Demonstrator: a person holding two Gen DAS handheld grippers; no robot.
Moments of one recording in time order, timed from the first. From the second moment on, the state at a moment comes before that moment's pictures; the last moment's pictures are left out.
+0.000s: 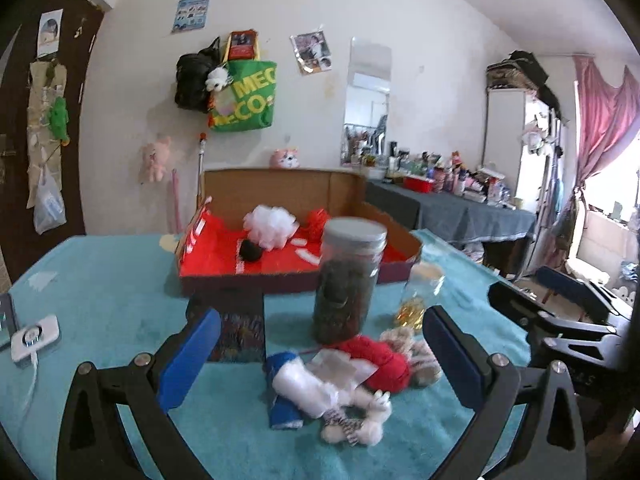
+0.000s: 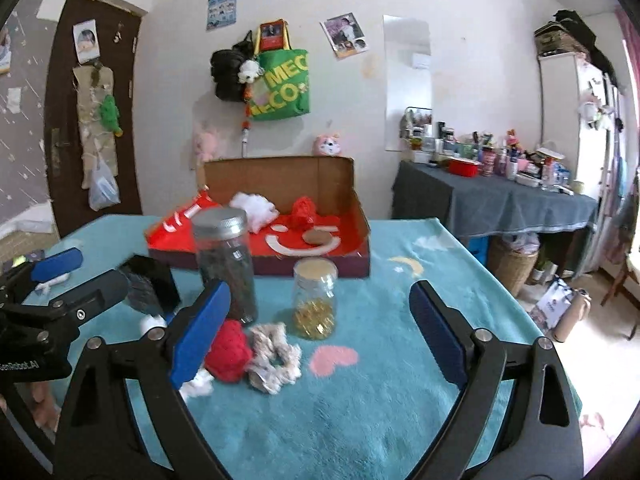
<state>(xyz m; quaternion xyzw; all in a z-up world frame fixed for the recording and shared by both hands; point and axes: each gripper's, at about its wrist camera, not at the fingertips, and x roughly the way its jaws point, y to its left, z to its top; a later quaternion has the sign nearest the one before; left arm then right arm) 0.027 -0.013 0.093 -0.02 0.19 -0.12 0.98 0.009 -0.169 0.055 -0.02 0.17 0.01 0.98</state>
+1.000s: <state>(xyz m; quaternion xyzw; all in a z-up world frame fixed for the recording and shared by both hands) 0.050 -0.004 0.034 -0.04 0.28 -0.10 0.95 0.036 -0.174 -0.018 -0.01 0.27 0.01 0.96</state>
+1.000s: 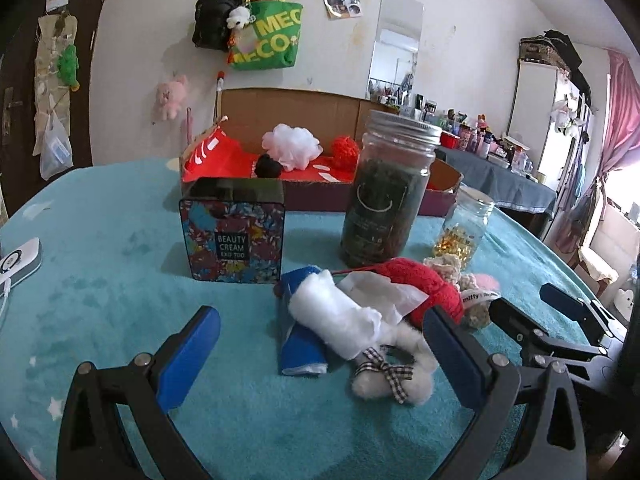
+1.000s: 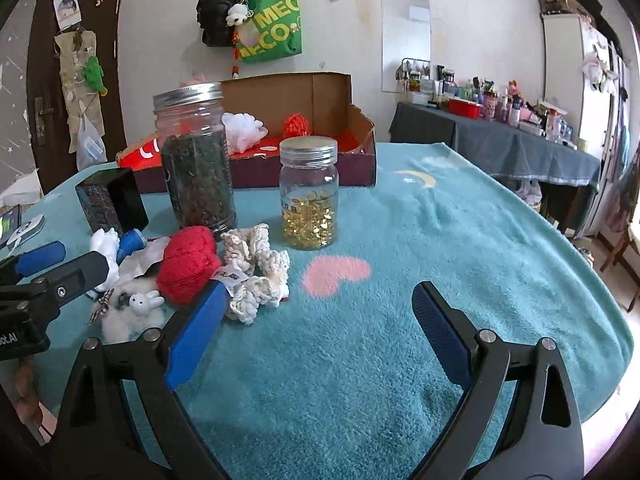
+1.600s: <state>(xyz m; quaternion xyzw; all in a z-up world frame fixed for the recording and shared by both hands) 0.081 0.003 0.042 -0.03 0.35 -0.12 0.93 0.071 -0.180 -0.009 0.01 0.34 0.06 0.94</state>
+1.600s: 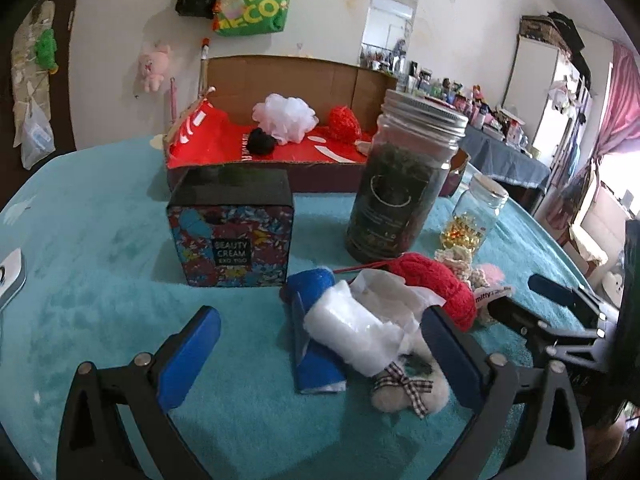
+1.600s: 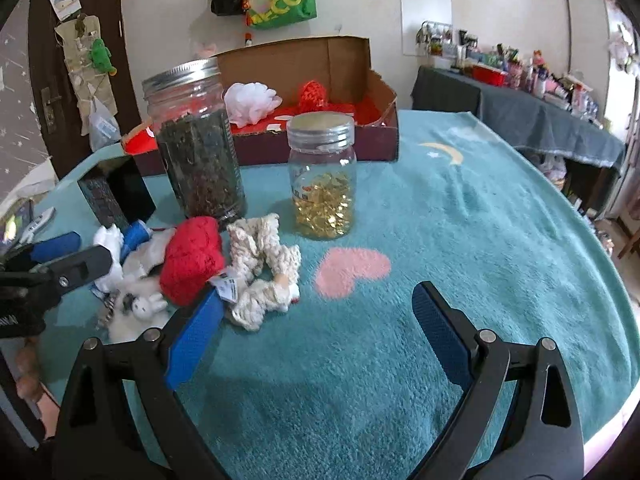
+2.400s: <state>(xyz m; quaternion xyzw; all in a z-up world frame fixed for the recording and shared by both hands) 0.096 -0.005 0.044 -0.01 0.40 -0.20 0.89 0.101 -0.191 0.005 0.10 0.40 0.20 0.89</state>
